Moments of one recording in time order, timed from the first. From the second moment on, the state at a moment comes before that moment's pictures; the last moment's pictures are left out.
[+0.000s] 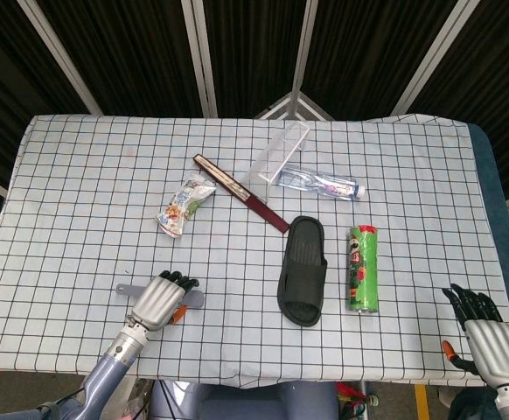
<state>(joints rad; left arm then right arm) -0.41 -1.69 -0.05 -1.52 1.46 1.08 0.57 0.03 -0.93 -0.05 -1.87 -1.49 1.32 -0.10</state>
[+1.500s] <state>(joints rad) -0.68 -1.71 -0.32 -1.60 1.14 0.91 0.58 0.16 -1.08 -0.04 -1.98 -1.50 1.16 -0.37</state>
